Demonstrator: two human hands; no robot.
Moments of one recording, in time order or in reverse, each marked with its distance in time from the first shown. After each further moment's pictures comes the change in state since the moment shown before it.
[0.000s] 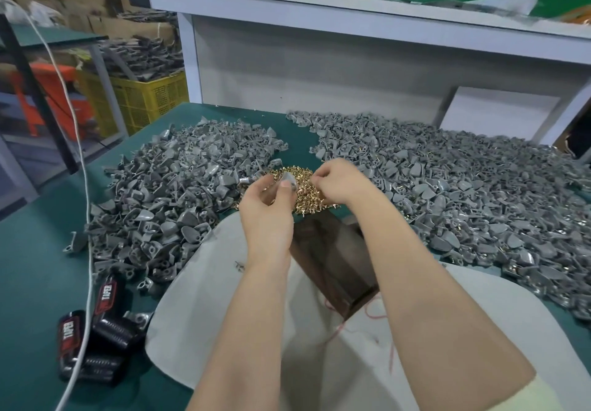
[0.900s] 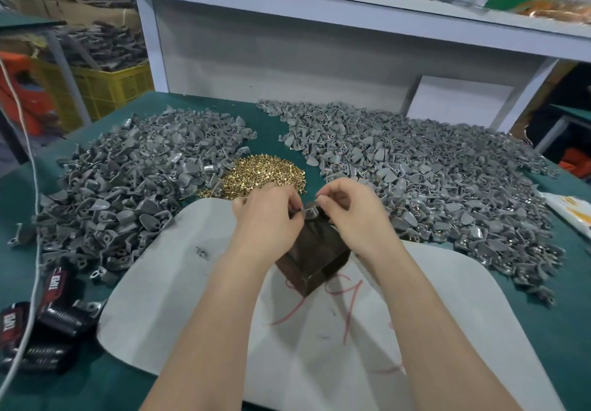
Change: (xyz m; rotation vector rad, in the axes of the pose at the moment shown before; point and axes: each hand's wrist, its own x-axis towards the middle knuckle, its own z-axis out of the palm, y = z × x) left_hand -0.025 -0.006 0.010 1.255 -0.433 0.422; right_hand -0.097 0.060 -0.006 0.261 0.293 -0.130
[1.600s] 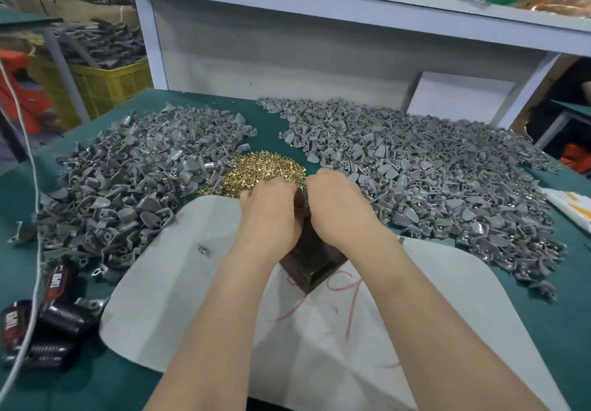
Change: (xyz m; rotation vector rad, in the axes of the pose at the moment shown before) left_hand 0.000 0.006 -0.002 0.162 -0.002 0.058; right_hand 0.004 -0.043 0.009 -0.823 -0.140 -0.243
